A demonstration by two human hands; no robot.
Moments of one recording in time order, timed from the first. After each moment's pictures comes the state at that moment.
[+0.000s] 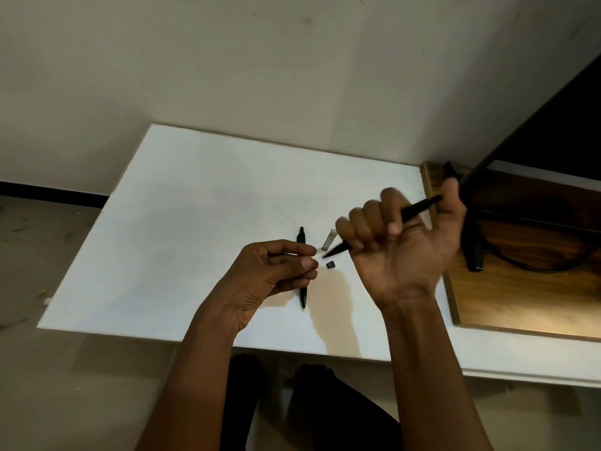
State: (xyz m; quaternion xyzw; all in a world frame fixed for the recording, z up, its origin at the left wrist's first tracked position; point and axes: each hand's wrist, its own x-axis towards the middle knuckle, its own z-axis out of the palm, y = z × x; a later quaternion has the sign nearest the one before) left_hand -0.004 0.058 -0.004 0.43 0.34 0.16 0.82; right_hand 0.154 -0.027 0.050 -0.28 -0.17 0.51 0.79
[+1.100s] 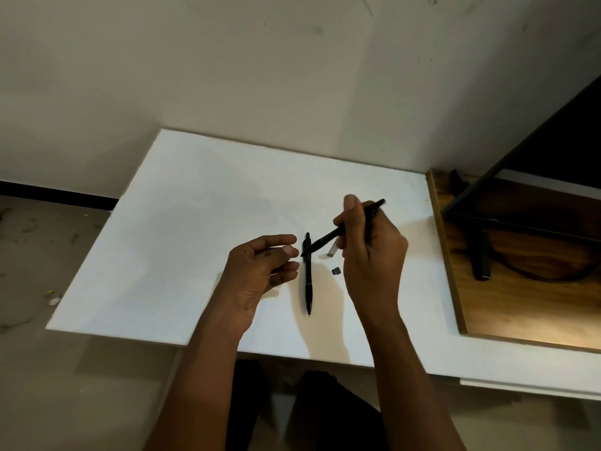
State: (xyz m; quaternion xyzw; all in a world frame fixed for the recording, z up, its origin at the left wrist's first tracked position) left_hand -0.006 0.065 -0.009 0.38 0.44 0.26 0.77; right_hand 0.127 -0.011 0.025 -0.72 -0.36 0.05 0.60
